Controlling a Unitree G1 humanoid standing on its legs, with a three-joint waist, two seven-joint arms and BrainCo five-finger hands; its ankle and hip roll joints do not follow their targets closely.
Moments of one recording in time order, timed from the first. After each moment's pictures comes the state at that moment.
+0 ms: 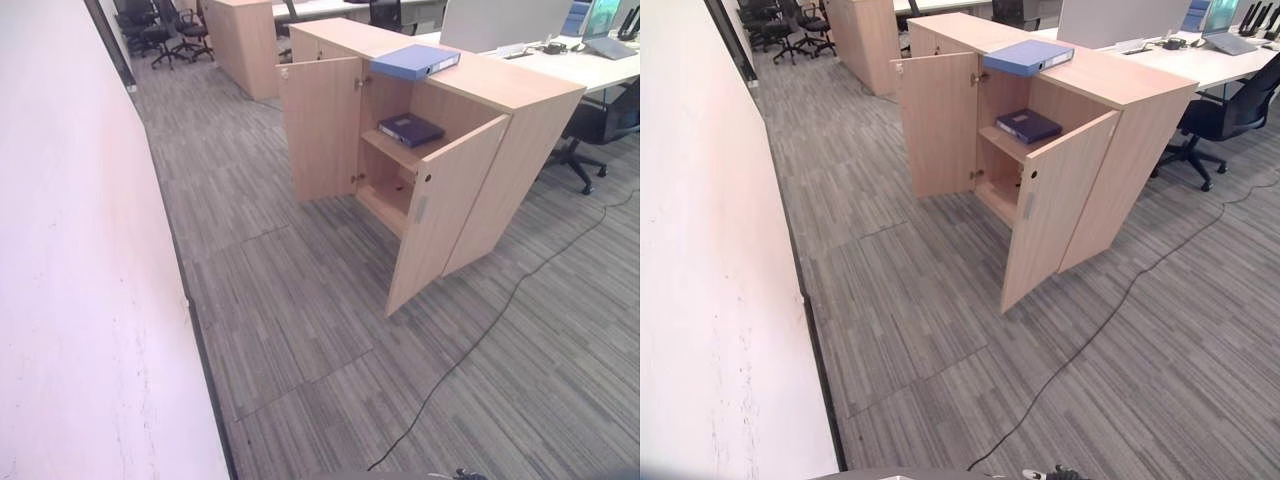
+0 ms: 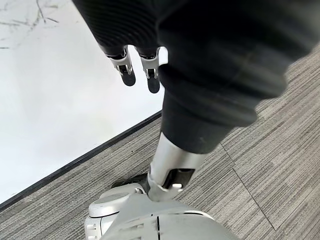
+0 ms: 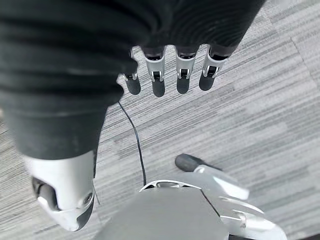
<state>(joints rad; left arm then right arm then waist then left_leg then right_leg) 0.08 0.23 -0.13 1.30 -0.07 -0.02 0.06 0.01 -0.26 0.19 1.31 0.13 0.03 0.00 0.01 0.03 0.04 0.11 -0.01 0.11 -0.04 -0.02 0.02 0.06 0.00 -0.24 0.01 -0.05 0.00</state>
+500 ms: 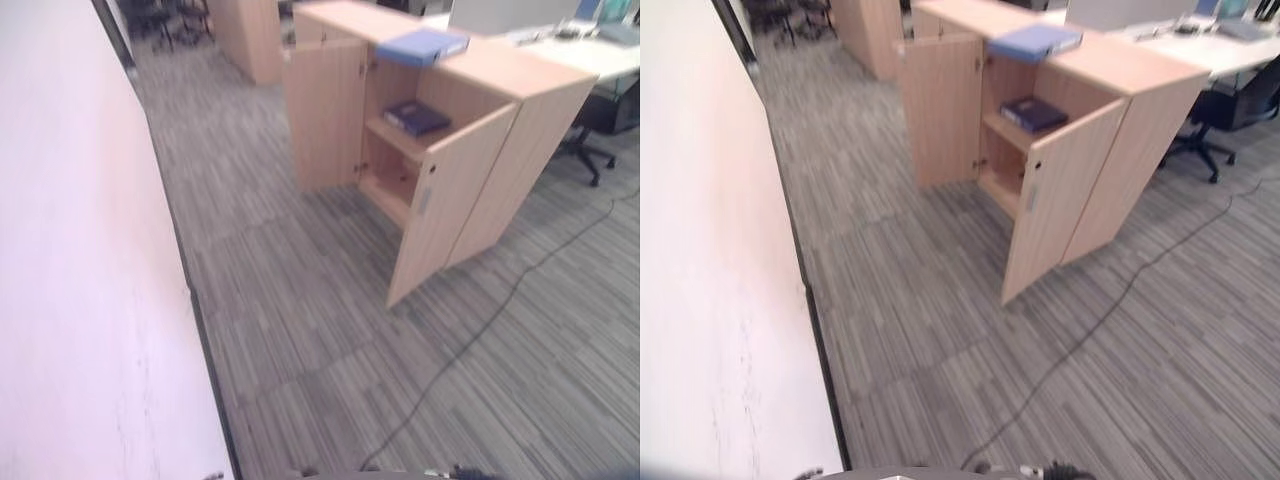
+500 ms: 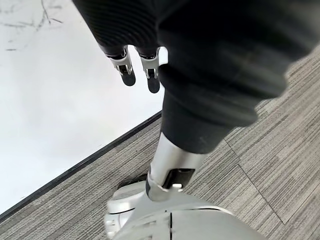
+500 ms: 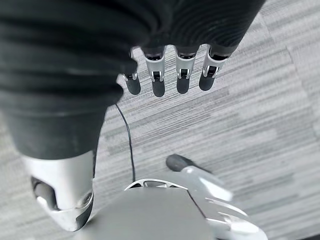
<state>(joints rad) -0.01 0.25 -0.16 1.30 -0.05 -0.02 0.07 -0.08 -0.25 0.23 1.34 0.09 0.03 0.00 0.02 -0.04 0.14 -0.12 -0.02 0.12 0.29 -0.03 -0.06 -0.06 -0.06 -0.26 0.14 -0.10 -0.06</state>
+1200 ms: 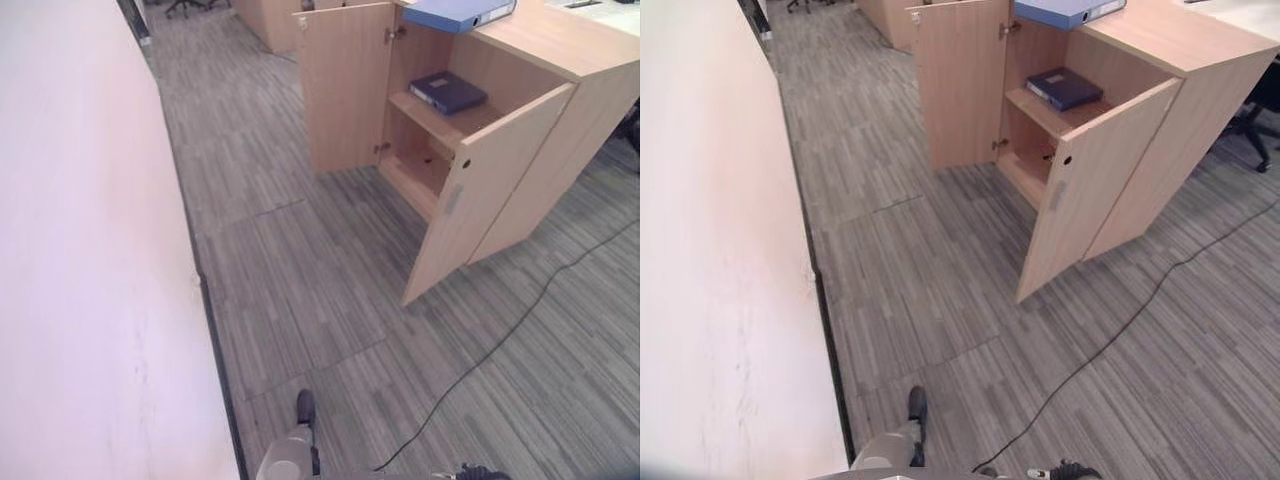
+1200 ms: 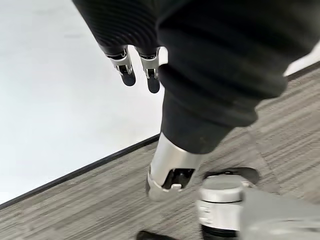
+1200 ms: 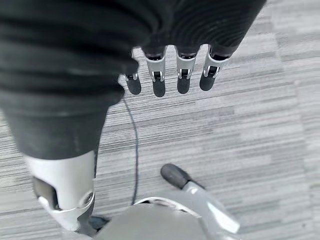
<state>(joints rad) 0.07 0.19 -0.08 1.37 -0.07 0.00 0.10 -0.05 -0.27 0.24 1.41 0.01 0.03 -0.02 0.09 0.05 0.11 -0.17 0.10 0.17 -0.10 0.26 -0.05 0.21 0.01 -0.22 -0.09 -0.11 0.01</state>
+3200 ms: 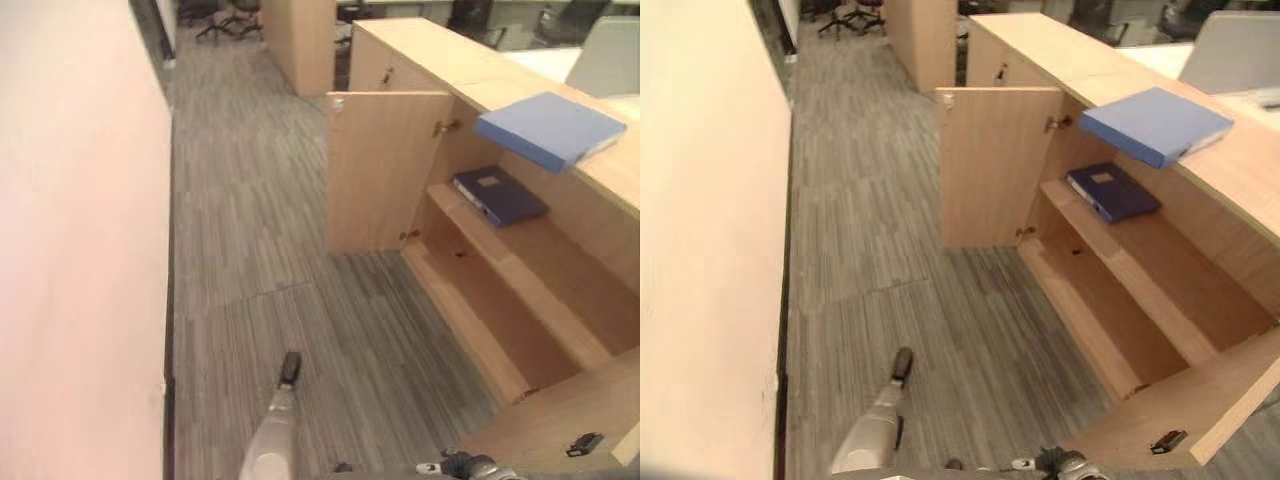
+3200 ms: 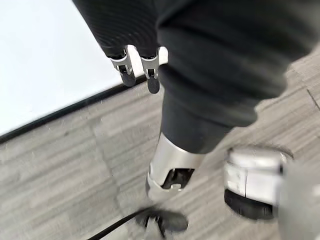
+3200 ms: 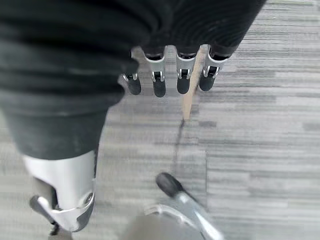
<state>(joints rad) 0.04 0.22 -0.12 1.38 -0.03 0.00 0.08 -0.11 -0.29 0.32 1.39 0.02 0.05 0.05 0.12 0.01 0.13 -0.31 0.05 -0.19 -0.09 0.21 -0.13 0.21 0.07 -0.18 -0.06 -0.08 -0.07</state>
